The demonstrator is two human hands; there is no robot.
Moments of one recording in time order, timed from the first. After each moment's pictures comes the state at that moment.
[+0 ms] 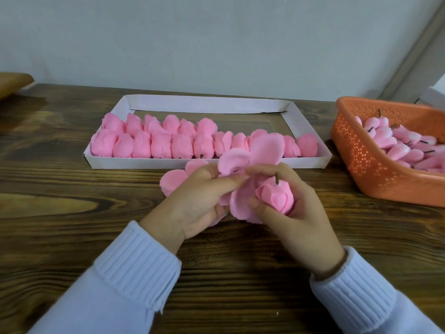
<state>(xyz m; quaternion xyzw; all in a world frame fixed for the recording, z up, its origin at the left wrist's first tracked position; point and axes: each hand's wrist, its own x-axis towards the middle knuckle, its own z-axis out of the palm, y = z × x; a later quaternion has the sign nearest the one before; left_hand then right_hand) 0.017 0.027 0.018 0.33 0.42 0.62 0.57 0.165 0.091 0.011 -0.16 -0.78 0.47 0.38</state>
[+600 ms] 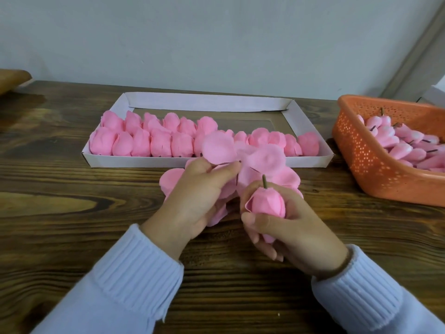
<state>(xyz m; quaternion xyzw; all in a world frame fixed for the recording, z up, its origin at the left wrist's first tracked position) 0.027 0.030 0.021 0.25 0.51 0.68 0.46 0.166 0.087 0.016 -0.10 -0.67 0.71 0.19</state>
